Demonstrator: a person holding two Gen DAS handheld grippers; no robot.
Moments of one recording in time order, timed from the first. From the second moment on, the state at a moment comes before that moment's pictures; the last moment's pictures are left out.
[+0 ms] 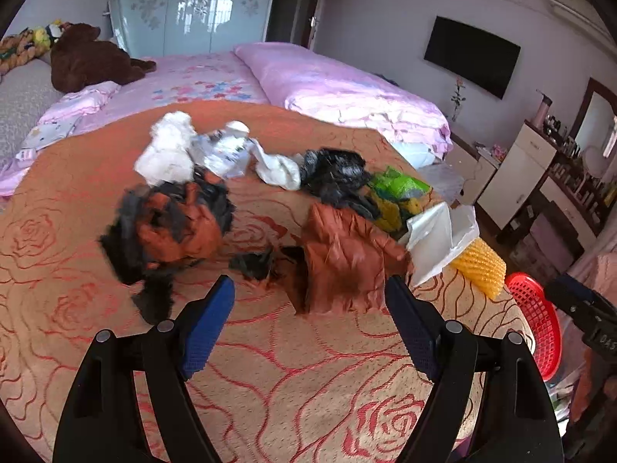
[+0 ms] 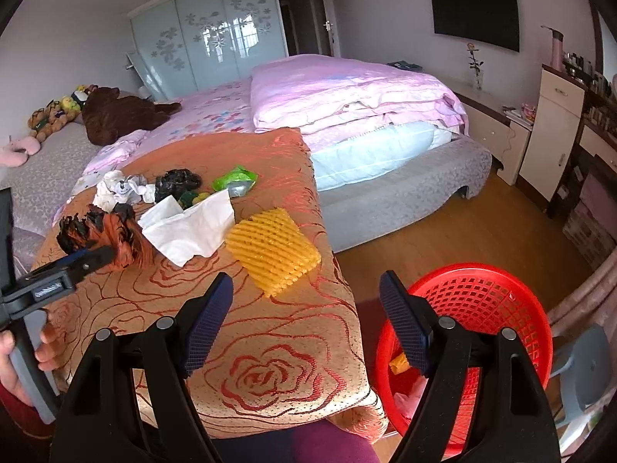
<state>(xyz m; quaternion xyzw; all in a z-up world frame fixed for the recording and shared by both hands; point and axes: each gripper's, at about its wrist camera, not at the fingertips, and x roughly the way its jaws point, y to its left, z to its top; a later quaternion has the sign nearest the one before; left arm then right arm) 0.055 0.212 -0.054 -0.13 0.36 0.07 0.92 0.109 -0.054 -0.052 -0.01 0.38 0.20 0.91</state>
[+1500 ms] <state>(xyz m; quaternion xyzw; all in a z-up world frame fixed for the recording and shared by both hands) 0.060 0.200 -0.052 -0.09 0.35 0.05 0.93 0.159 -0.001 -0.090 -0.09 0.40 0.25 0.88</state>
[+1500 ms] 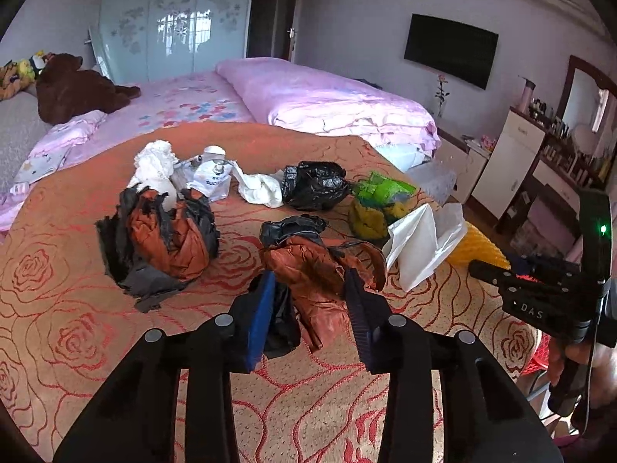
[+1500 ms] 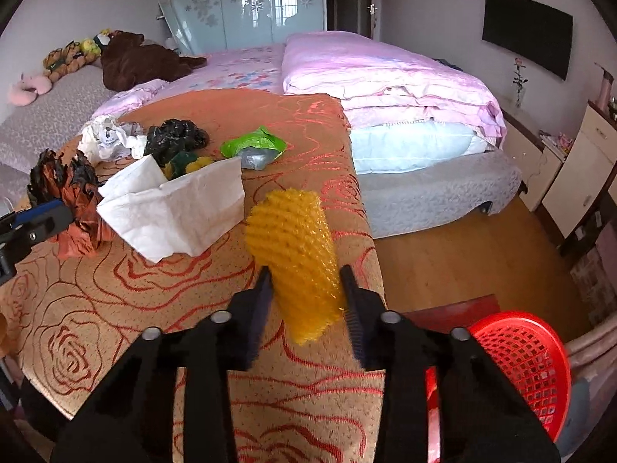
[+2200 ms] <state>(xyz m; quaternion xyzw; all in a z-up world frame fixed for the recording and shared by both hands) 0.023 0.189 0.003 -0.09 0.28 0.04 0.95 0.108 -0.025 -0.027 -0.04 0.33 0.24 0.91</state>
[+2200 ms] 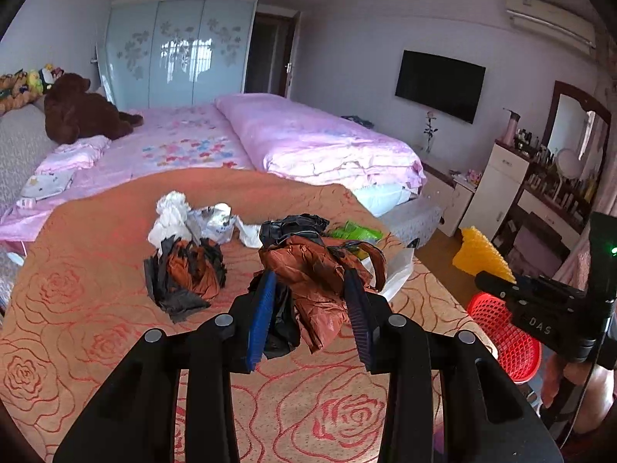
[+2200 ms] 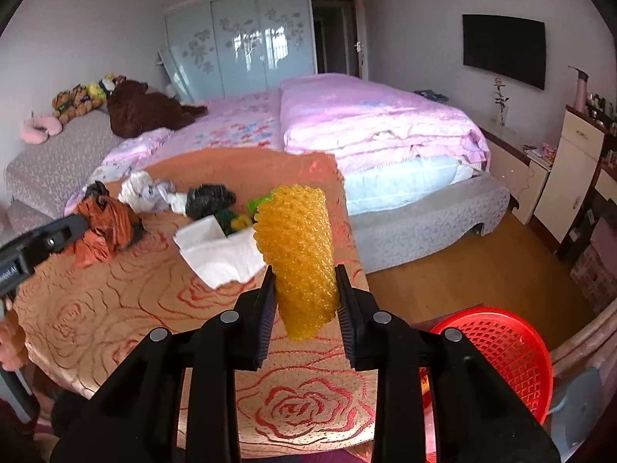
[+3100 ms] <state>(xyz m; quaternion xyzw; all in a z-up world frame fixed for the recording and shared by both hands) 0.048 0.094 0.031 -0.03 0.26 -0.05 0.96 0.080 -0.118 0.039 0.00 0.25 0.14 0.96</state>
